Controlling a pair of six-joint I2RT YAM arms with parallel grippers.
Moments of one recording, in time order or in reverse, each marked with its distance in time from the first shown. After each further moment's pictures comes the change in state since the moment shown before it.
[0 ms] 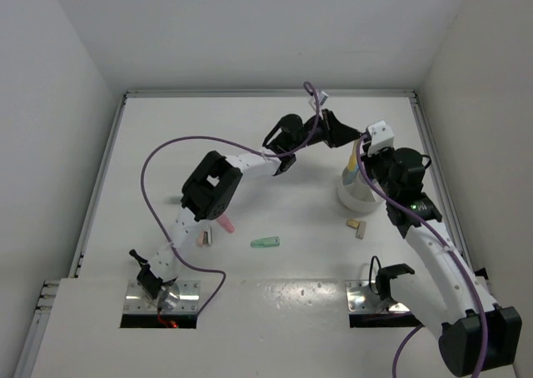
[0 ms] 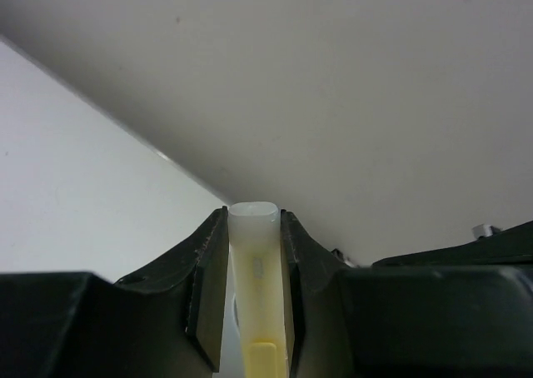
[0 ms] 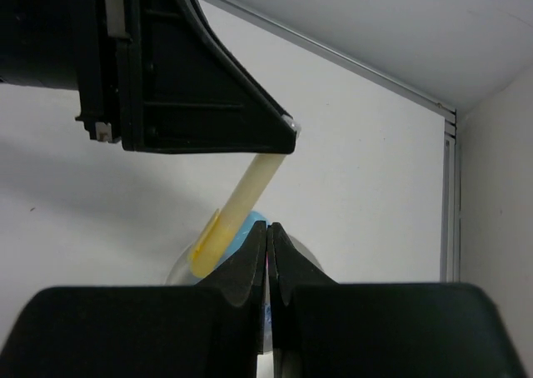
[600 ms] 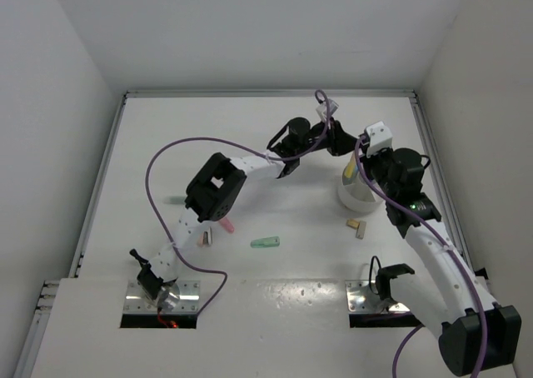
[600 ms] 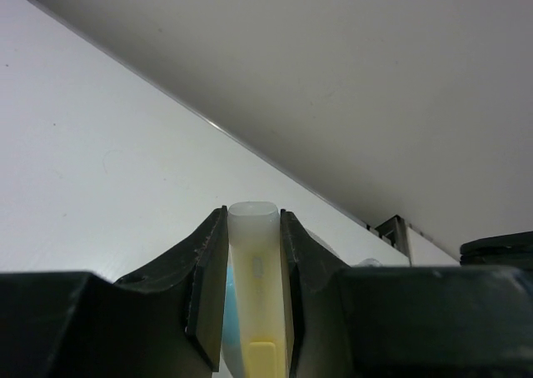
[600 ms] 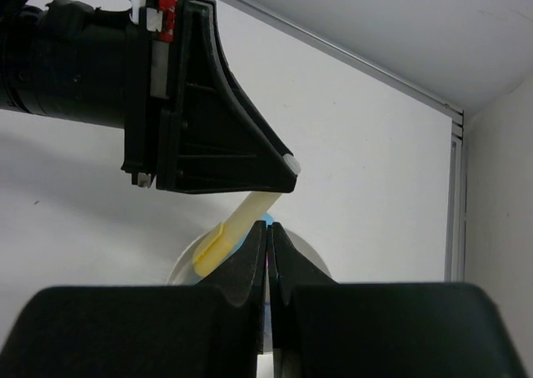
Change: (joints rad) left arm -0.023 0.043 0.032 -0.141 0.002 0.216; right arm 0.000 0.003 -0.009 0.000 -0.016 -0.008
